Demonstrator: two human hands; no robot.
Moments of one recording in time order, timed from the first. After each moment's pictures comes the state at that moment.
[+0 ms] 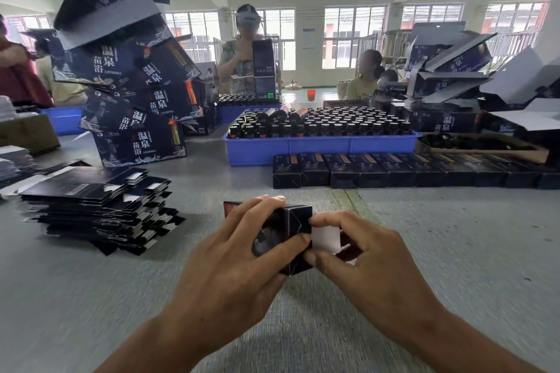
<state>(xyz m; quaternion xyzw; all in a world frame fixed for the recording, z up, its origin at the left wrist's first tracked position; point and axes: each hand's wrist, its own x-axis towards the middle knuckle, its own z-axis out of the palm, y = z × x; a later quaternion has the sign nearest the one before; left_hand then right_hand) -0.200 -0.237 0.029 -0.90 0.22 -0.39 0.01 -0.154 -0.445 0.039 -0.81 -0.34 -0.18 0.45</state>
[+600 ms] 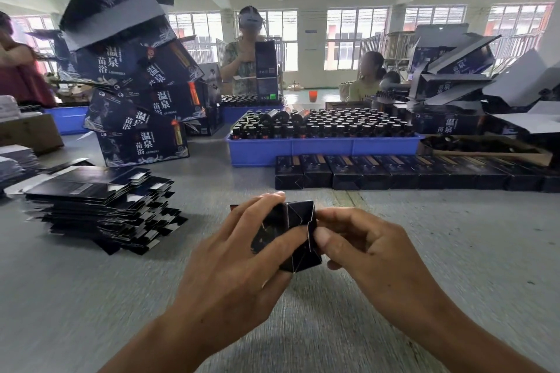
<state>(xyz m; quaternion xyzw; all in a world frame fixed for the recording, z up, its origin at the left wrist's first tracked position) -0.203 -0.241 0.032 -0.89 0.20 -0.41 -0.03 -0.148 -0.444 0.043 -0.73 -0.32 -0.06 0.60</state>
